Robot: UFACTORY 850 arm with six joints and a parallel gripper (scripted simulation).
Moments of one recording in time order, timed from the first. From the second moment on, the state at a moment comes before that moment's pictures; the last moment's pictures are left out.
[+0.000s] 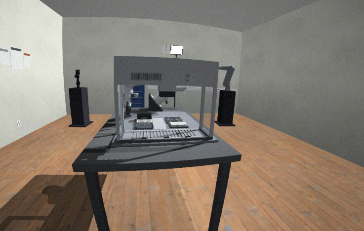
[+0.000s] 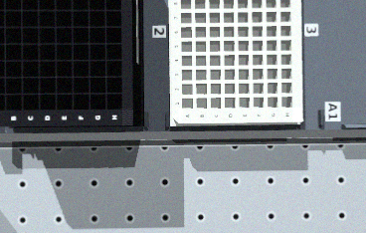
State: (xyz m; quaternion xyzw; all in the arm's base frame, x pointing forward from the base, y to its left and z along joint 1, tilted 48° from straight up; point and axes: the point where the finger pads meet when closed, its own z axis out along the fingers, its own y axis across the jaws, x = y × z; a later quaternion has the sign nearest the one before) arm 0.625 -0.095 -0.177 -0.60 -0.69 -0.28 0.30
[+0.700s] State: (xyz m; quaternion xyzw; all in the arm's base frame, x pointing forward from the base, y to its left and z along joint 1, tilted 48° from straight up) arm 0.627 -0.118 -0.156 -0.60 -0.69 -0.28 0.30
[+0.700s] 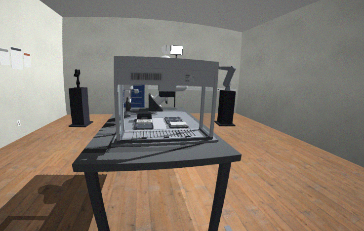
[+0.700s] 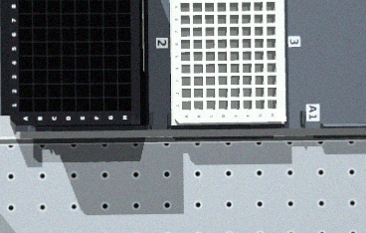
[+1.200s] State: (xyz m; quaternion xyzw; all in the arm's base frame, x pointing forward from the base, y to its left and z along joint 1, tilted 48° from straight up) arm 0.623 -0.121 -0.150 -0.61 -0.68 -0.28 0.30
